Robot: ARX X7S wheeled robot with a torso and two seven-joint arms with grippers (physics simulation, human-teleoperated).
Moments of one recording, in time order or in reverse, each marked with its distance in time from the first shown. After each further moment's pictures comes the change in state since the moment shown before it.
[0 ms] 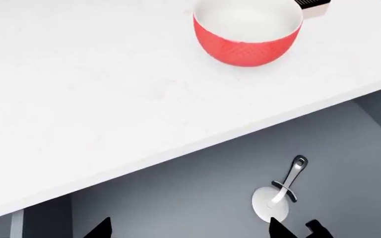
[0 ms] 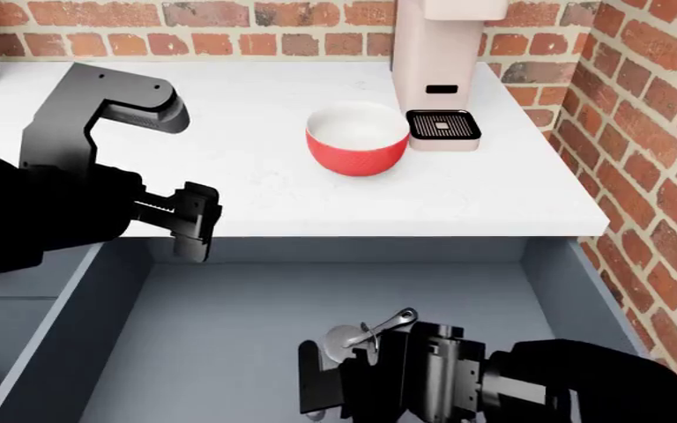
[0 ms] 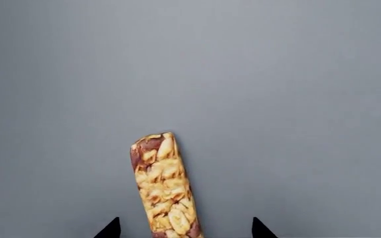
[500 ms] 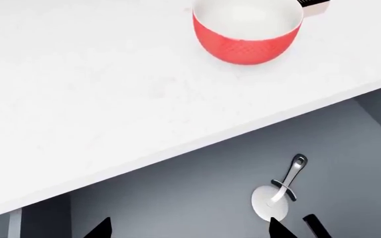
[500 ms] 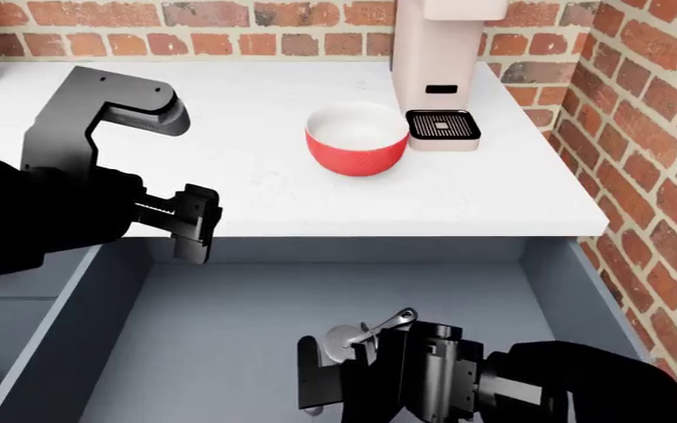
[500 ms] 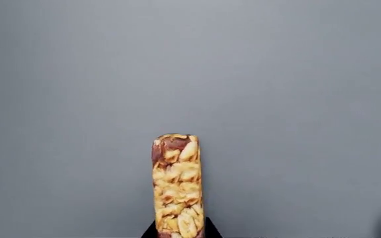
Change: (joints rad) left arm 0.001 -0.006 0.012 0.004 0.005 0.010 0.012; right arm -0.011 -0.012 0.012 0.032 -0.014 -0.018 0.028
